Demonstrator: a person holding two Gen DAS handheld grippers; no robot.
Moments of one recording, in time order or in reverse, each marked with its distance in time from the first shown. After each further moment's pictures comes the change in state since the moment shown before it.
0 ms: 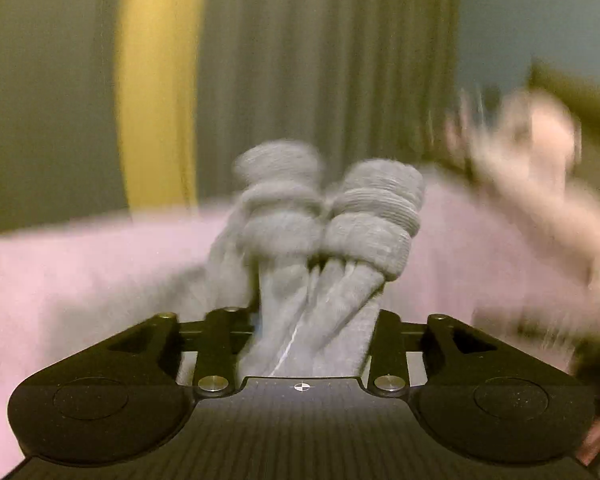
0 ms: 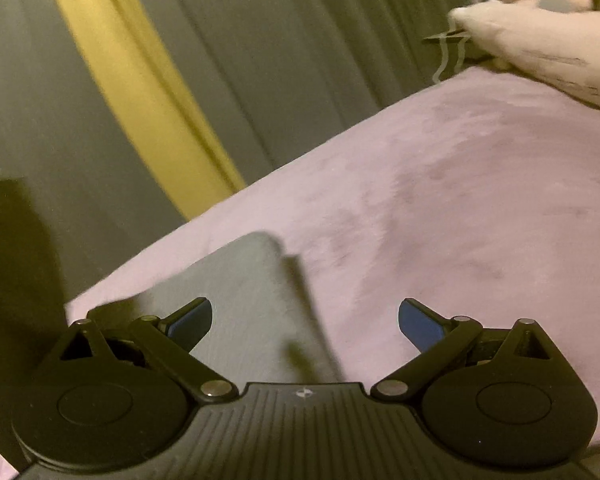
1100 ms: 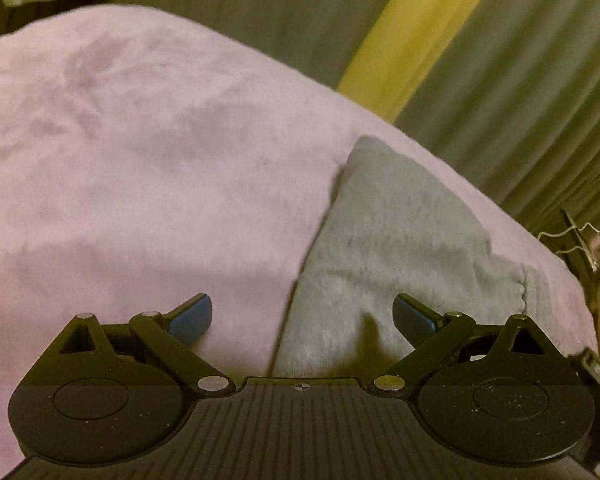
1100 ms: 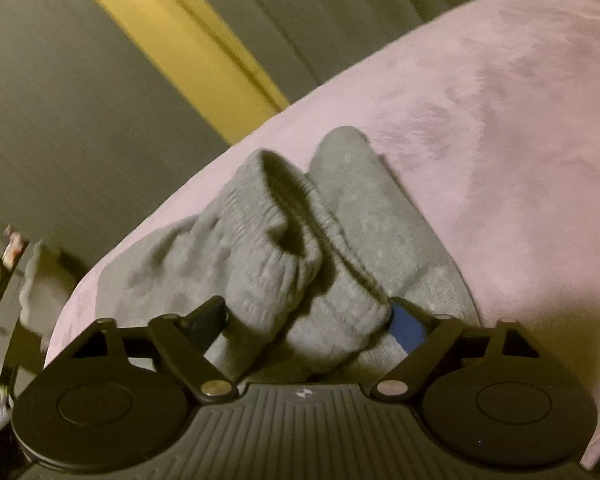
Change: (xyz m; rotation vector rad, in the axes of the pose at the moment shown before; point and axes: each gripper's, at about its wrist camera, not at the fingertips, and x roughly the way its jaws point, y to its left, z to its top) left arm -0.092 0.168 -0.090 -0.767 0.098 0.269; right arm 0.047 0.055 -0.030 0.063 0.250 0.145
